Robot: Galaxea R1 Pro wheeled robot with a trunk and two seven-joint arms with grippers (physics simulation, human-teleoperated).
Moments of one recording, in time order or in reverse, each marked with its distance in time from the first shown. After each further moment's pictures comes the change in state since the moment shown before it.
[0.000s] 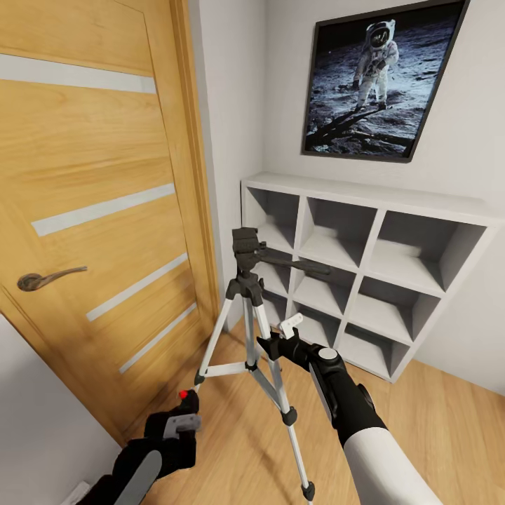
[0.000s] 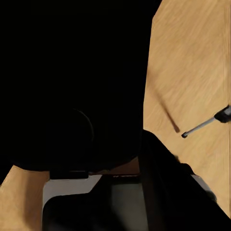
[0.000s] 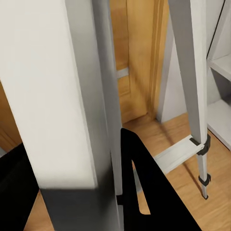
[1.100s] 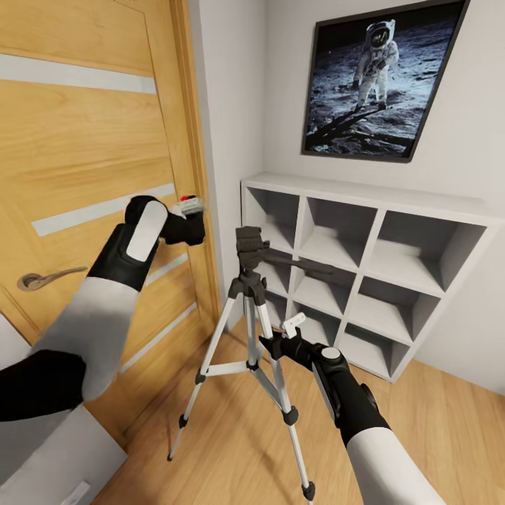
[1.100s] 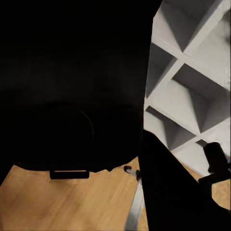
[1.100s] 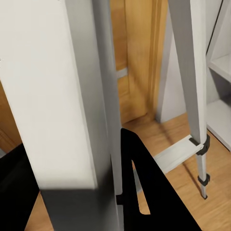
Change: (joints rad) left arm -1.093 -0.155 0.223 0.302 0.028 0.272 0.081; right arm 0.000 -0.014 0.000 -0.007 -0.013 0.003 0.008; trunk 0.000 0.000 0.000
